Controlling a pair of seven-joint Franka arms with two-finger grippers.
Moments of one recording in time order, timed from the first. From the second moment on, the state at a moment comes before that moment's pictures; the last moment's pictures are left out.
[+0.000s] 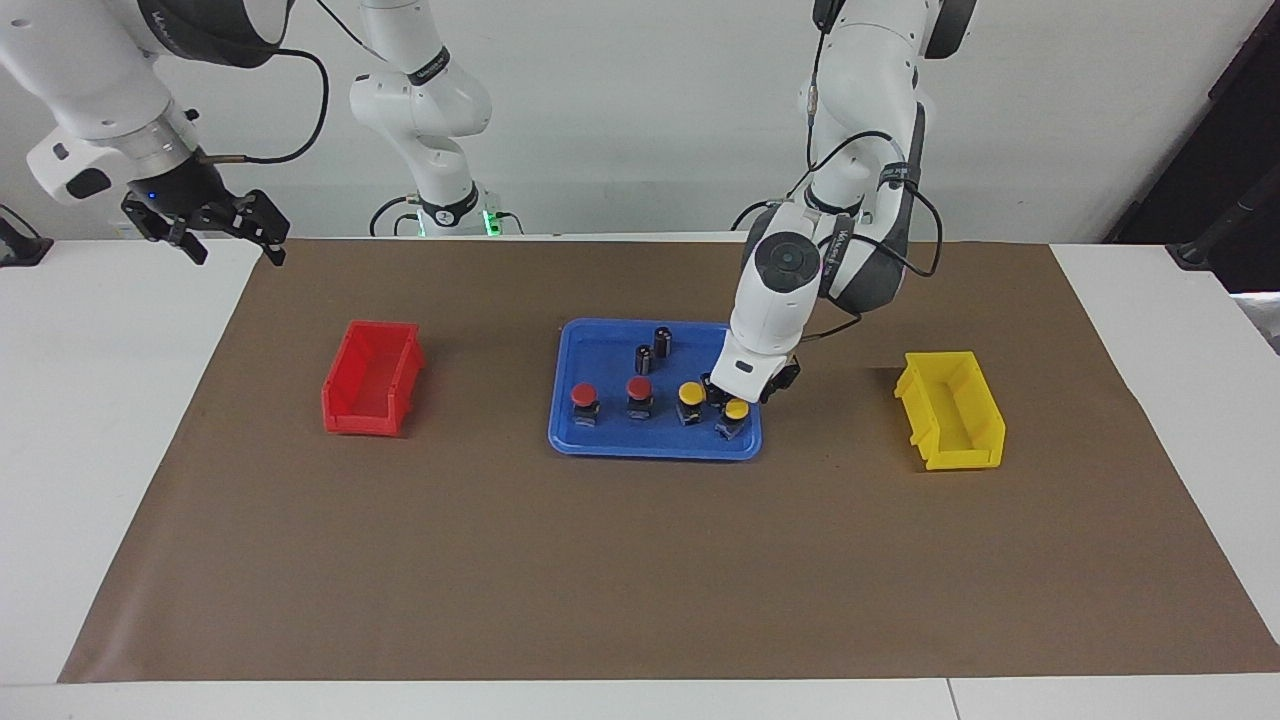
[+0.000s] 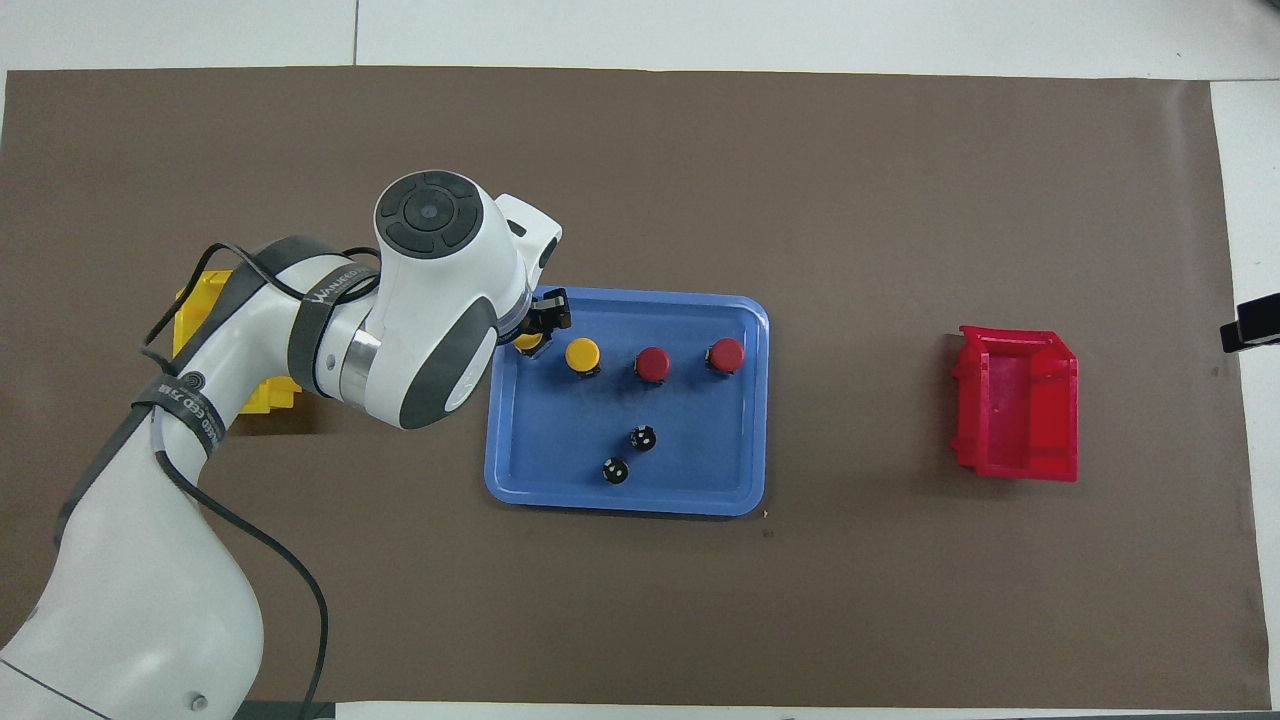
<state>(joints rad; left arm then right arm) -0.57 0.33 0.02 -1.75 -0.03 1.99 -0.67 -0.08 -0.04 -0.09 -1.62 -0.03 1.49 -0.13</state>
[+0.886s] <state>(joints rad) -0.21 0.06 0.06 -1.66 -0.01 1.58 -0.04 -0.09 -0.04 -0.09 -1.62 -0.03 1.49 -0.13</state>
